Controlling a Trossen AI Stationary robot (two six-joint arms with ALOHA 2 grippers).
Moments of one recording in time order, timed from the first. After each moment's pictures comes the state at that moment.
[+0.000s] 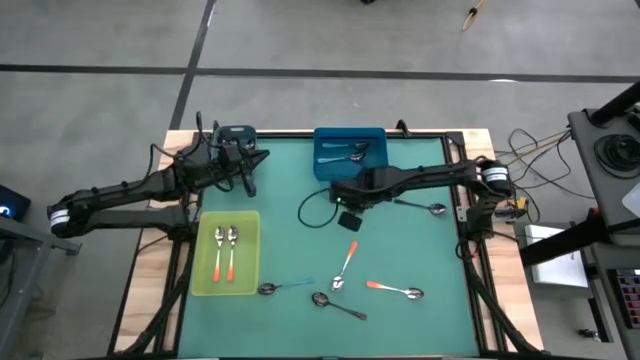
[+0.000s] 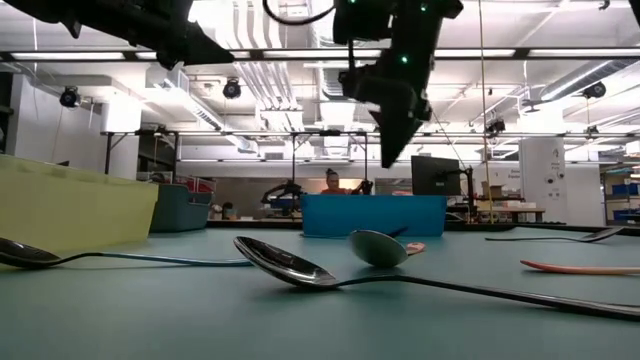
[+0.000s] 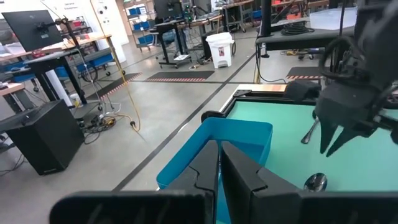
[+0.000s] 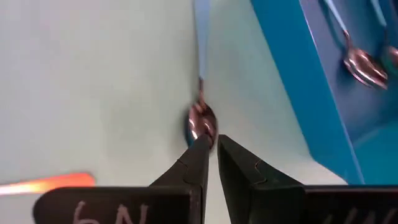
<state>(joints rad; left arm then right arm) 0.35 0.77 0.59 0.08 -0.17 0.17 -0.08 1.82 1.46 -0.96 0.24 0.31</state>
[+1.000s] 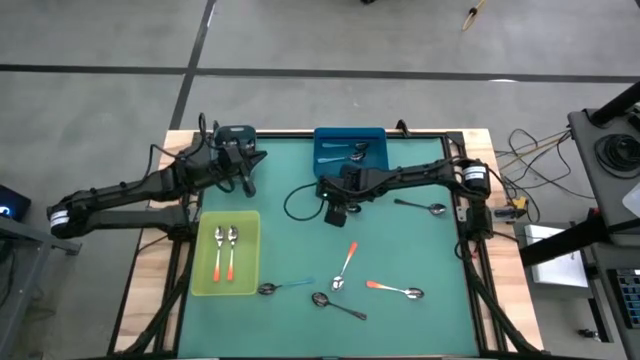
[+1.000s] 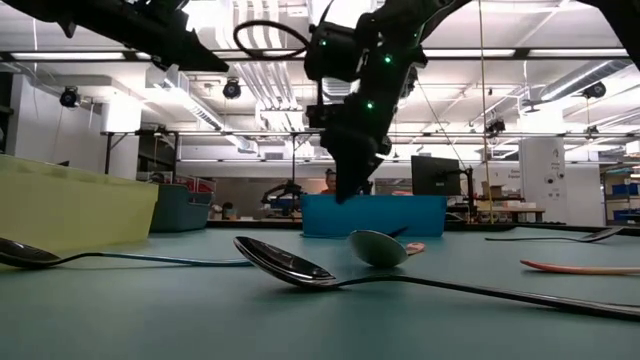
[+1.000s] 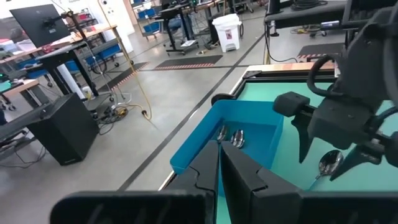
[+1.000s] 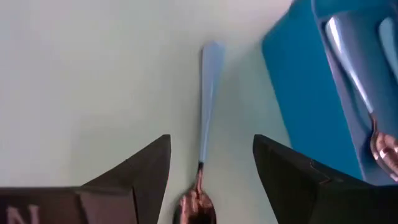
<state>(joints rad) 0.35 0.75 0.59 0.00 -0.21 0.23 -0.13 1.97 1.46 -0.67 0.25 0.11</state>
